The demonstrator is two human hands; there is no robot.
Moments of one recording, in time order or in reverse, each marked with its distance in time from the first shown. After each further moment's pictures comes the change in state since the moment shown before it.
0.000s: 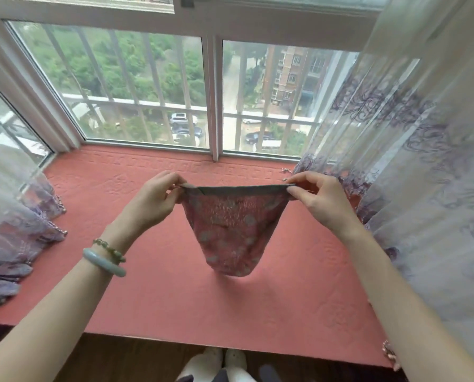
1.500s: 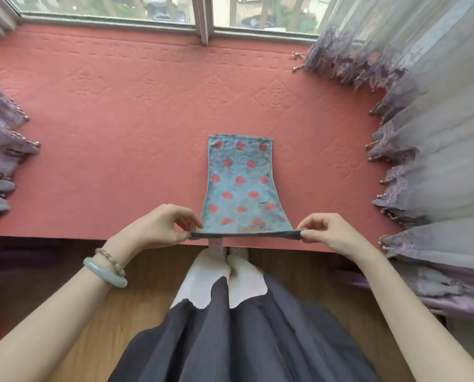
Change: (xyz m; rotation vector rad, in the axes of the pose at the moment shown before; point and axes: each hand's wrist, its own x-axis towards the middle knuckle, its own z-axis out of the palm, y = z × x) left_hand -0.162 -0.051 0.103 -0.199 -0.756 -0.285; right_hand -0.167 0.164 0.055 0.127 -0.520 0.666
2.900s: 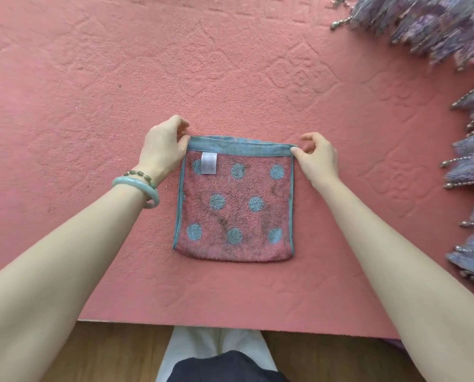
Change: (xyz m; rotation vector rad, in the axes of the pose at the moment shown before) left_hand 0.332 -0.142 -0.018 0.145 0.626 -0.139; right_hand 0.375 0.037 -0.035 -0.277 0.651 -0.089
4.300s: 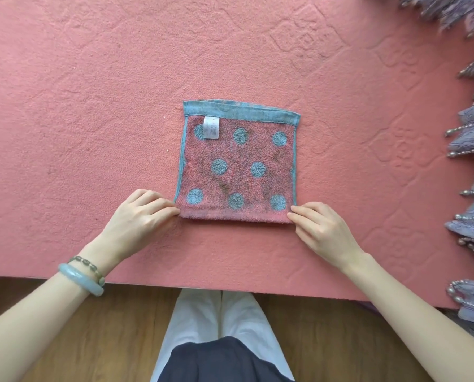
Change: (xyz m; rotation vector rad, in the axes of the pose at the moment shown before) left_hand -0.189 -0.064 -0.009 0.338 -0.087 0.751; right_hand -0.168 0.100 -0.018 -0.363 -0.102 -0.960
